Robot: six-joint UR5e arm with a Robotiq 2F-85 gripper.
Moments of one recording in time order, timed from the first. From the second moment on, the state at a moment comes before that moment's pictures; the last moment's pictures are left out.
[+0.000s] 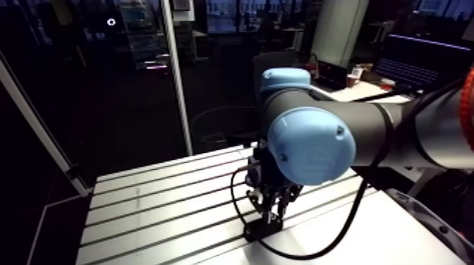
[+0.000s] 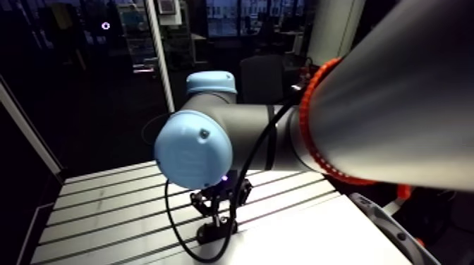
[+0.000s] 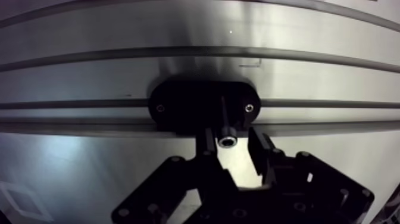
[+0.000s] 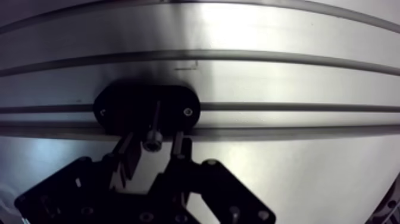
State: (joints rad) arm -0.38 -1.43 2.19 -2.18 -1.62 -1.95
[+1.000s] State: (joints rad) arm -0.38 -1.42 2.19 -2.19 -1.62 -1.95
